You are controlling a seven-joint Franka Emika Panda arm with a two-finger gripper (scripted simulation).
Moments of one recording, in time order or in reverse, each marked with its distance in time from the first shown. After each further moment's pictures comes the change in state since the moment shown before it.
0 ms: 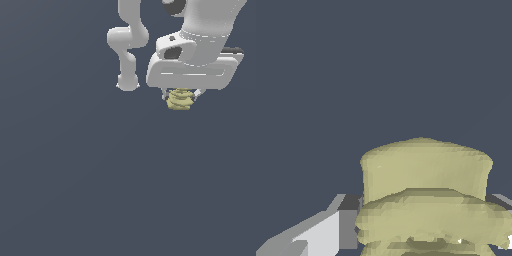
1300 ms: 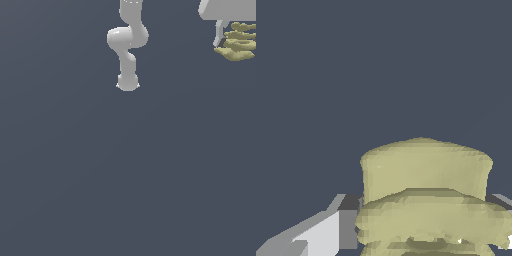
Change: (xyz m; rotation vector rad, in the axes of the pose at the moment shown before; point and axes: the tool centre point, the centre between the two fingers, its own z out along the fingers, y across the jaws) arm -0.021 -0.088 -0.134 0.002 -0.001 0.001
